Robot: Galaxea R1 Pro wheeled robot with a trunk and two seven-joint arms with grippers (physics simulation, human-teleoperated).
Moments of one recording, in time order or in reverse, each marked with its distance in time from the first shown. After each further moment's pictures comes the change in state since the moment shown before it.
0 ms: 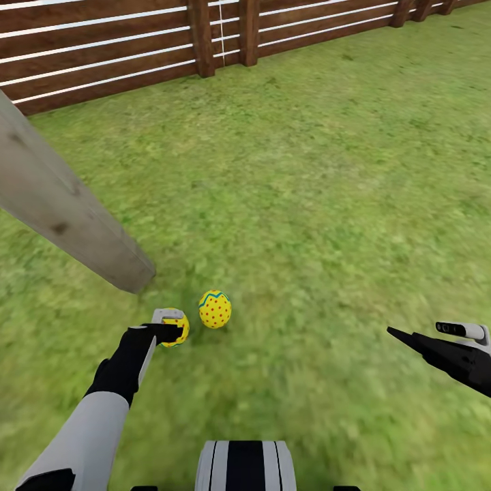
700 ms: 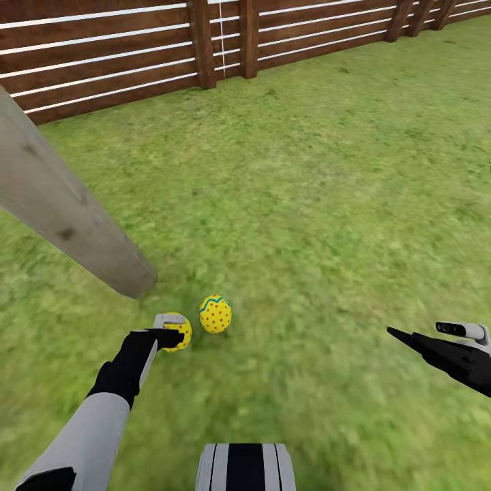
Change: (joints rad) left arm 0.000 0.000 0.000 0.044 0.002 0.002 -0.001; right arm 0.000 0.000 0.000 0.000 0.000 0.000 0.000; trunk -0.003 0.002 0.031
